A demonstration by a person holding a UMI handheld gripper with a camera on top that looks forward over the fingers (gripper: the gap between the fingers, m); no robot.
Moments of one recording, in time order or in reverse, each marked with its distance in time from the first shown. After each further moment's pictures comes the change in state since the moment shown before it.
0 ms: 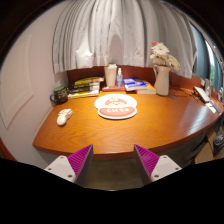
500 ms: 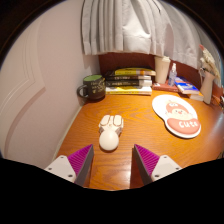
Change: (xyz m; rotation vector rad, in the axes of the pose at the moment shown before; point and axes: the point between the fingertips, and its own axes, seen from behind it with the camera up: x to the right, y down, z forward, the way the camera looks) arm -0.219 -0.029 0.141 -0.080 -0.196 -0.082
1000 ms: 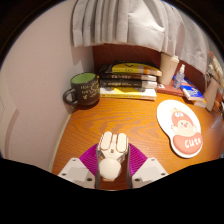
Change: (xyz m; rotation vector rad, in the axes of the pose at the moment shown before) arm 0.008 -0.040 0.059 -0.125 0.085 -0.013
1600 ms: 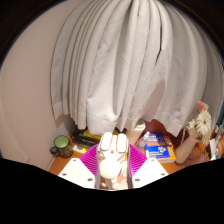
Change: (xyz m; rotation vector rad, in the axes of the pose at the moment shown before) arm 0.140 -0.233 -0.135 0.309 0.049 -0.135
